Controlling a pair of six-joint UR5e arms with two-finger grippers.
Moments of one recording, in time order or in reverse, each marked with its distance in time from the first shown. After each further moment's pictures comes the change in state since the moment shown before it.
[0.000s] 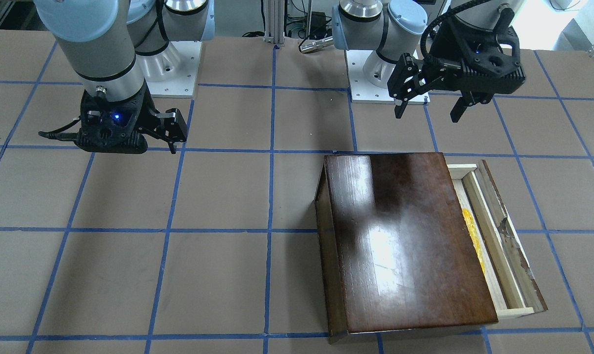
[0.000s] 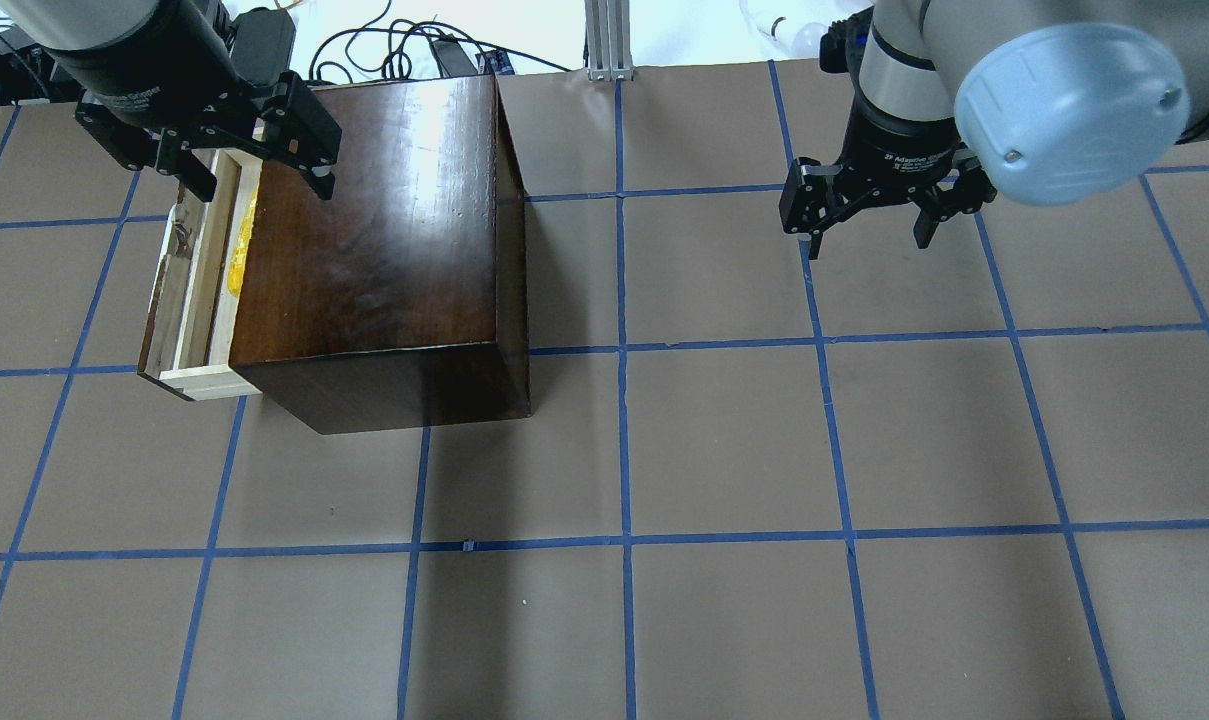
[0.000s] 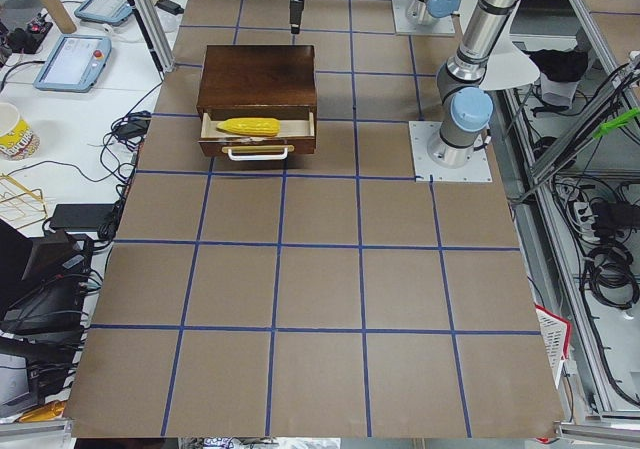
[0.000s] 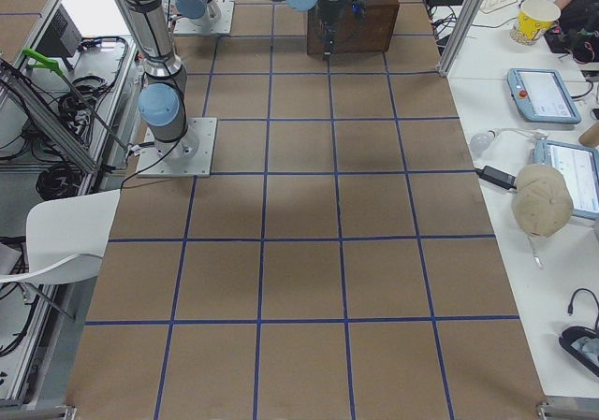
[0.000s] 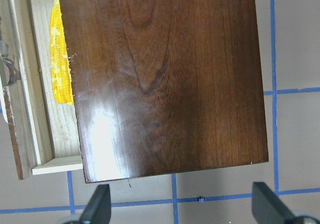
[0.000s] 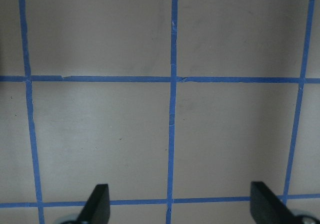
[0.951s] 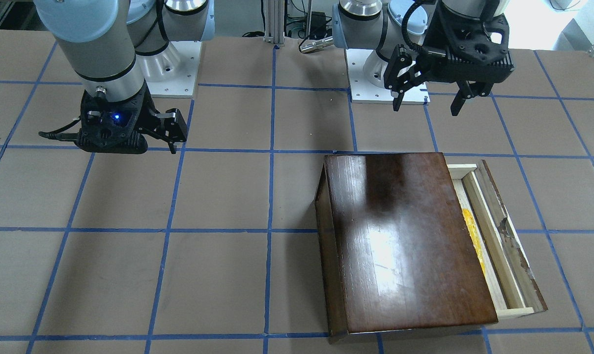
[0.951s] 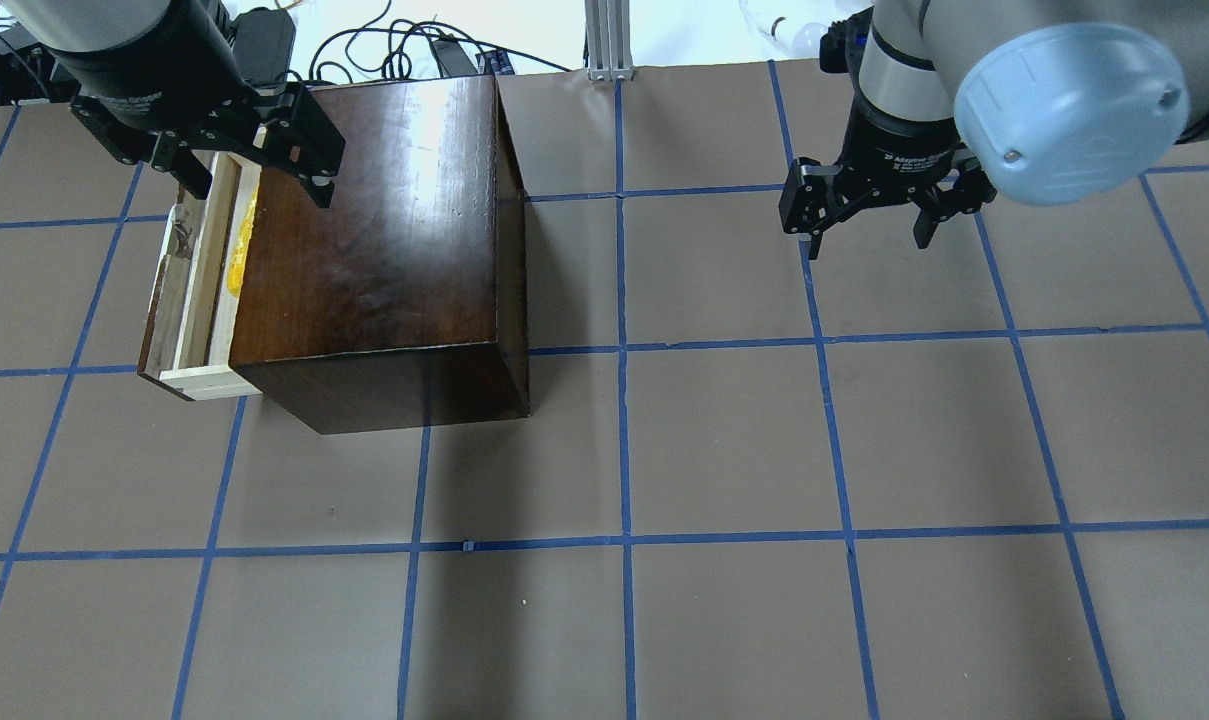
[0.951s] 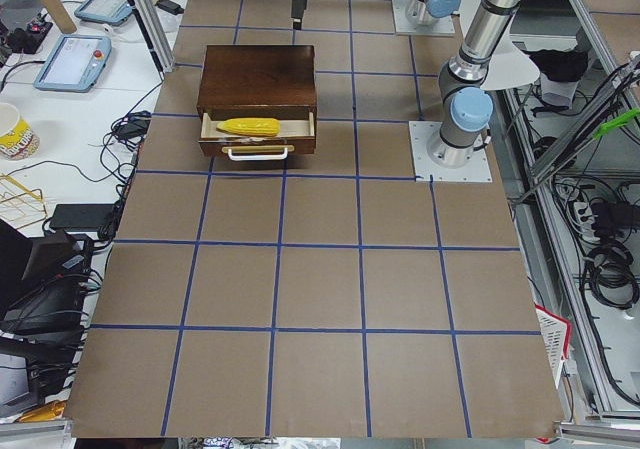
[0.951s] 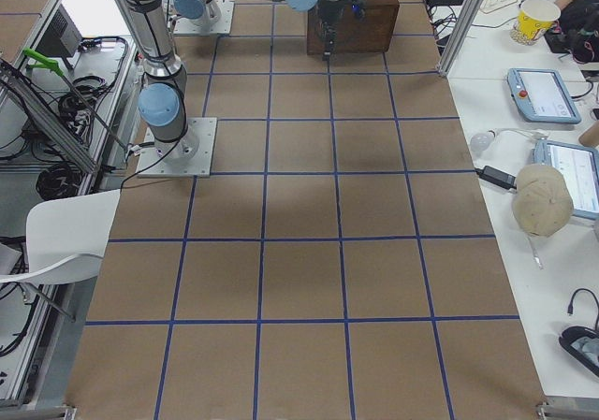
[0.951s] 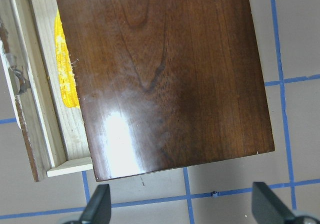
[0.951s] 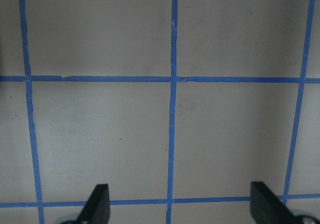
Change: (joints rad) left arm -0.030 0.013 0.000 0.001 0.050 0.026; right arm 0.000 0.001 0.000 0.000 0.000 0.000
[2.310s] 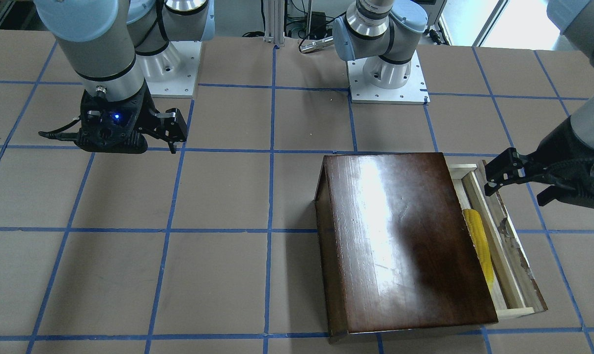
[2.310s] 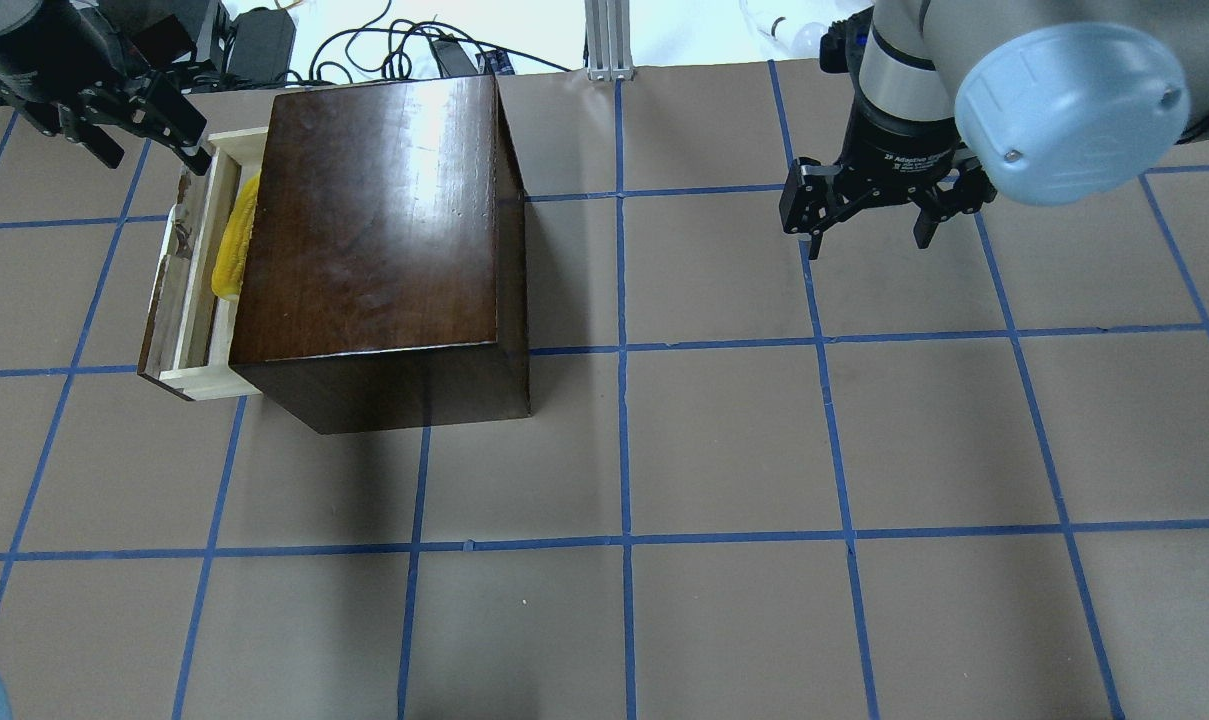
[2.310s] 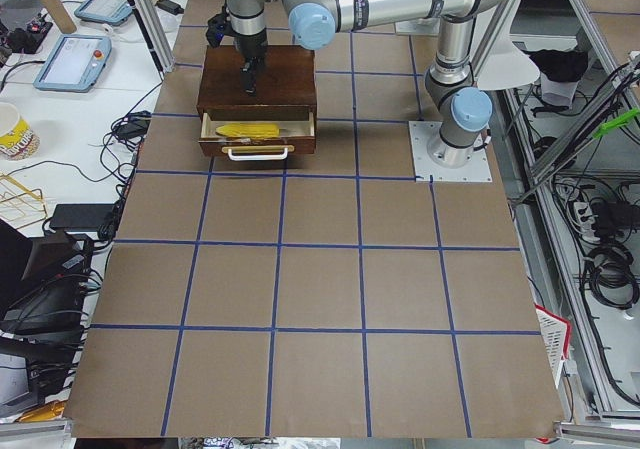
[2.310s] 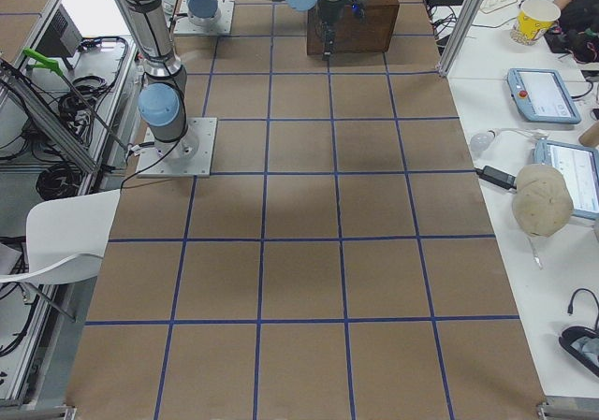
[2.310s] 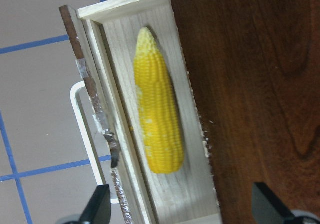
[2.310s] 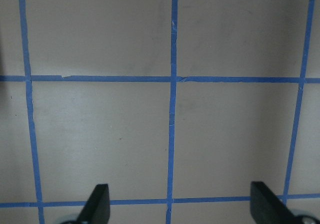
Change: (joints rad) left arm 0.247 -0.231 0.095 0.075 -0.054 0.318; right arm 0.000 -0.001 0.000 0.001 0.000 0.000
